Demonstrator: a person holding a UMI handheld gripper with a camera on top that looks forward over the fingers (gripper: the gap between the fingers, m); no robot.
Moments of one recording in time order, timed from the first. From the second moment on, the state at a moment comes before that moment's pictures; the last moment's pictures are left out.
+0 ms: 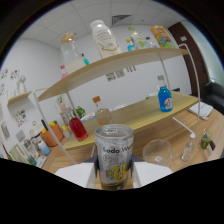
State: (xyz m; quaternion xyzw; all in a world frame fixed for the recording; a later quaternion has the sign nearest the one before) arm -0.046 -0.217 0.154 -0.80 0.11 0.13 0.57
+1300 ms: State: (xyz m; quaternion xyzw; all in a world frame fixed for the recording) arm -0.006 -0.212 0.263 -0.57 0.42 0.48 0.51
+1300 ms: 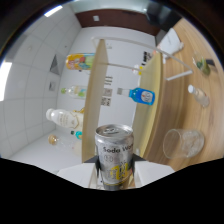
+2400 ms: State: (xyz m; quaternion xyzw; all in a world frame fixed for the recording) arm -0.078 -0.183 0.083 -0.81 0.01 0.04 0.58
